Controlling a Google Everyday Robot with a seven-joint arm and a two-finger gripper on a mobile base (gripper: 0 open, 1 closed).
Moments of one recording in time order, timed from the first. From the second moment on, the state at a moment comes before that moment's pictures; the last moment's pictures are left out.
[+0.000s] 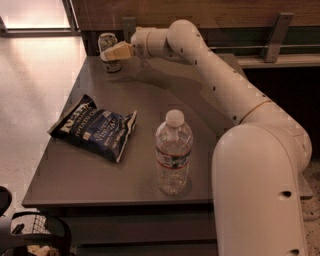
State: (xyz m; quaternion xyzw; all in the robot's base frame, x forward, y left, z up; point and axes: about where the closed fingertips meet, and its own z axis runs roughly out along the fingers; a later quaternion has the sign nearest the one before) arm 0.857 0.120 0.910 -0.40 0.66 0.27 0.57
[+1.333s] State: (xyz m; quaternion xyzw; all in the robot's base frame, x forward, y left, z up) arm 0.864 0.159 0.890 -0.39 0.65 0.32 0.57
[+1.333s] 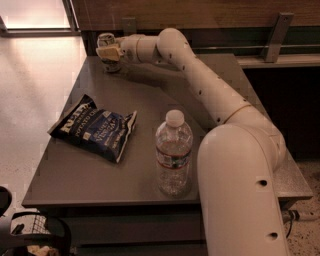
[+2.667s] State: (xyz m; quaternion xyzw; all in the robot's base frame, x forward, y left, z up) arm 0.861 0.168 0.889 -0.40 0.65 0.32 0.56
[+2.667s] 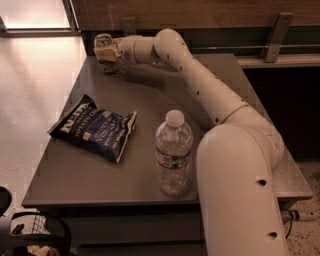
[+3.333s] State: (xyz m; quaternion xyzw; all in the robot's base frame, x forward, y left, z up) arm 0.826 0.121 0.941 -0.41 0.64 0.28 0.58
